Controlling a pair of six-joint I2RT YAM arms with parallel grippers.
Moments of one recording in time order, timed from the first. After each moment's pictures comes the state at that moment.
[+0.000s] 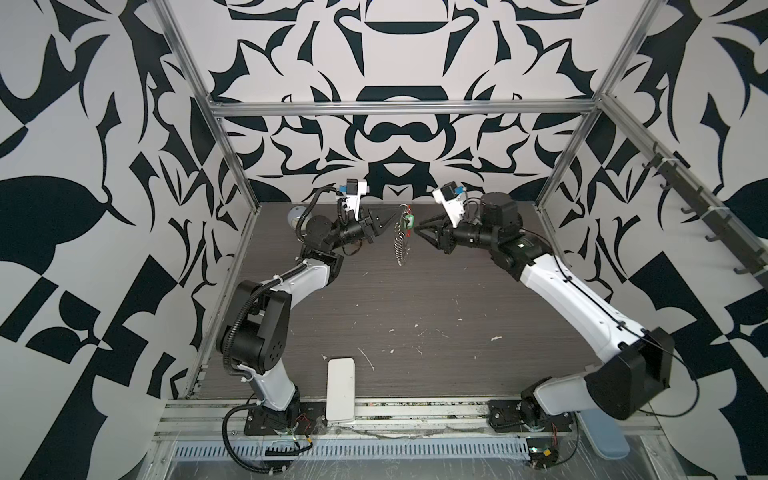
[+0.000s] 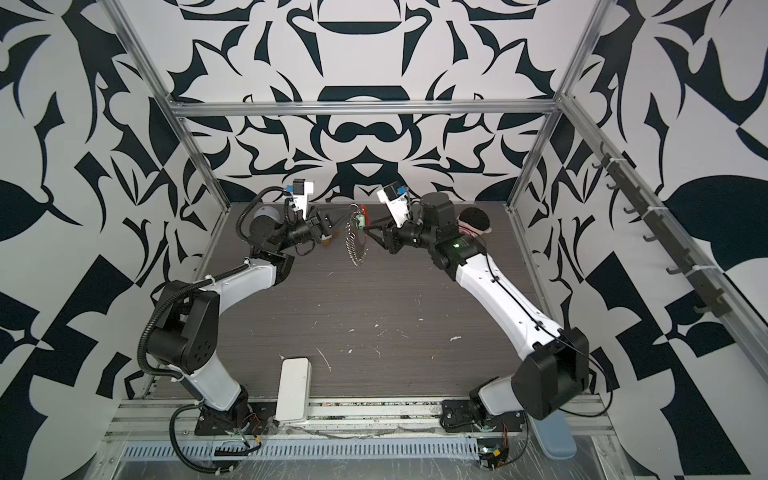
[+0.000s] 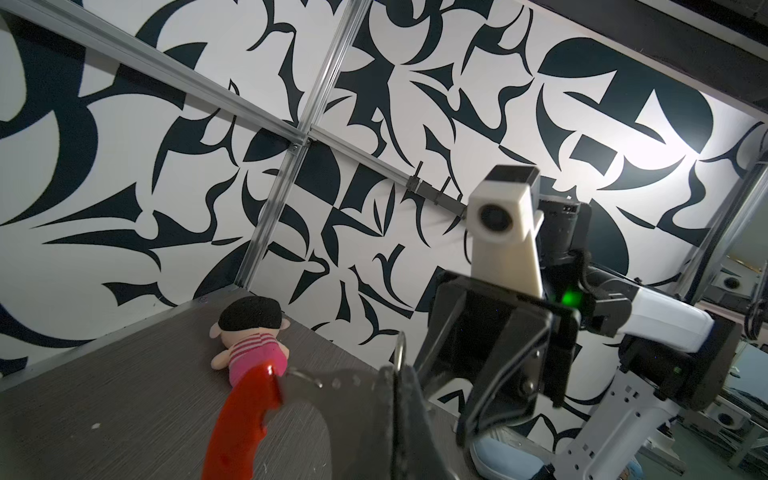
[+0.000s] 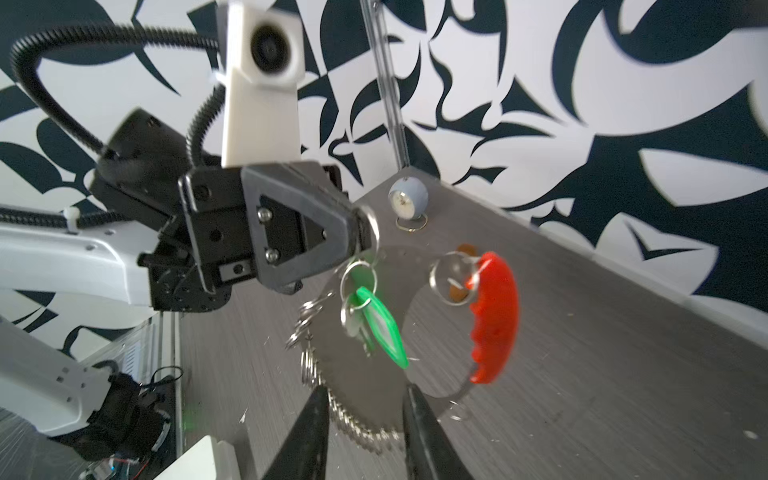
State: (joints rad) left arm -0.37 1.71 1.08 1.16 0.91 -0.88; right arm 0.43 1.39 1.33 -0.22 -0.63 0.08
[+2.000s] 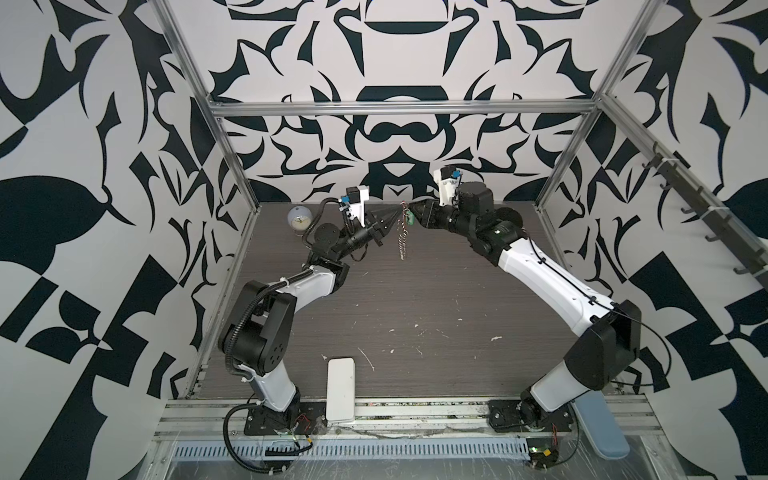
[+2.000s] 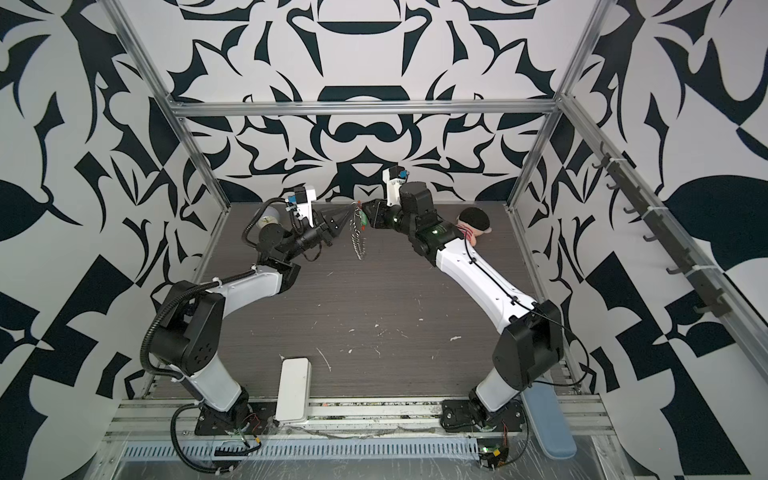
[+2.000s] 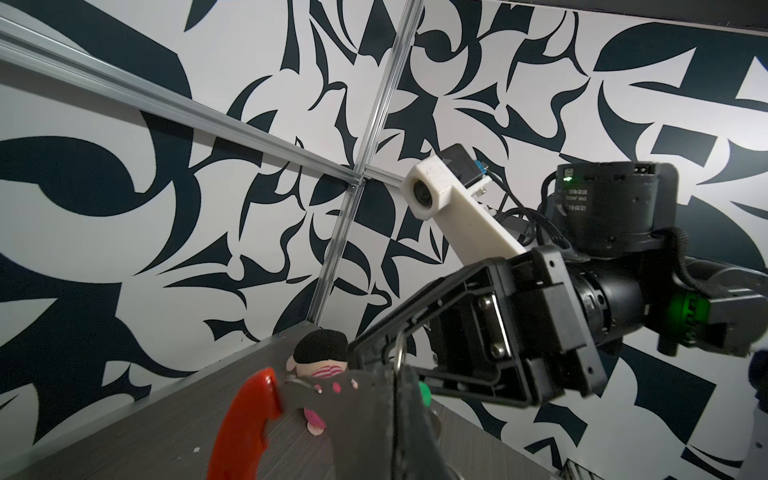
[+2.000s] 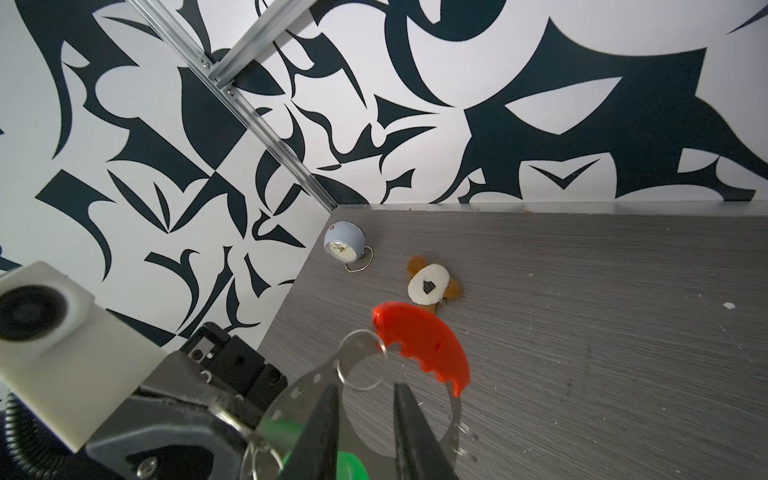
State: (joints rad) left arm -0.43 1.71 1.00 1.17 0.66 -0.64; right arm 0.52 1.60 1.50 -0.21 -0.26 0.53
